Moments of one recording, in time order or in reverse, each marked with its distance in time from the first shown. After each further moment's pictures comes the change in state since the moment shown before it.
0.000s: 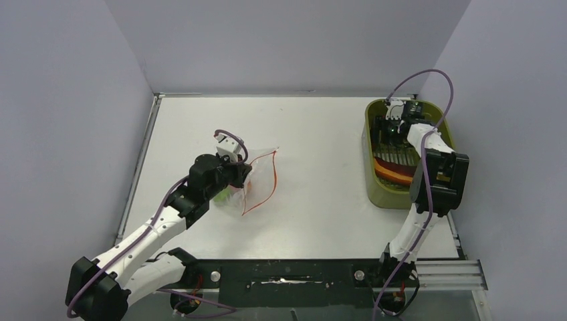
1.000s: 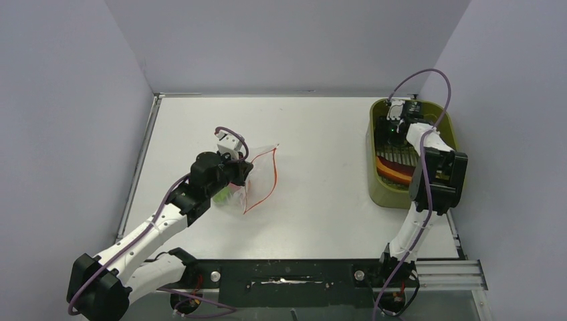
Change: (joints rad) left arm -0.002 0.035 0.031 0.002 0.000 -0.024; right arm 0.006 0.048 0.028 0.004 0.094 -0.016
